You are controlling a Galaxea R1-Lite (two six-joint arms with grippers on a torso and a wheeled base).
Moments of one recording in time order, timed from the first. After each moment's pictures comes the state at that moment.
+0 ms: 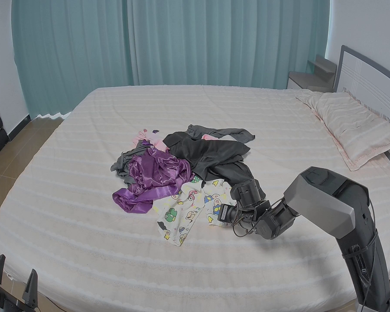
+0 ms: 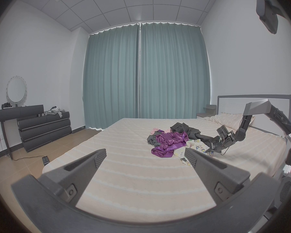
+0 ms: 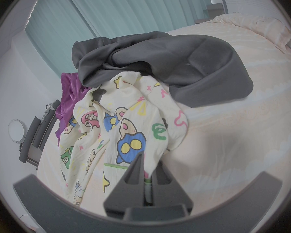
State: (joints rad) left arm 0.00 0.02 -0.02 0.00 0.06 0.00; right arm 0.53 2.62 -1.36 -0.59 -0.11 0.61
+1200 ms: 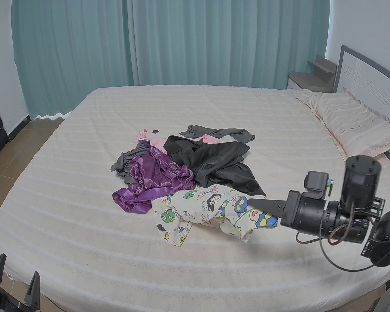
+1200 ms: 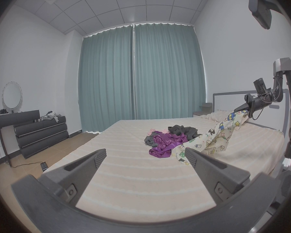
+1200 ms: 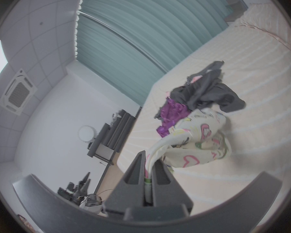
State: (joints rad) left arm 0.00 0.02 -0.02 -0.01 0.02 0.04; right arm 0.63 1.70 -0.48 -0.94 0.22 0.78
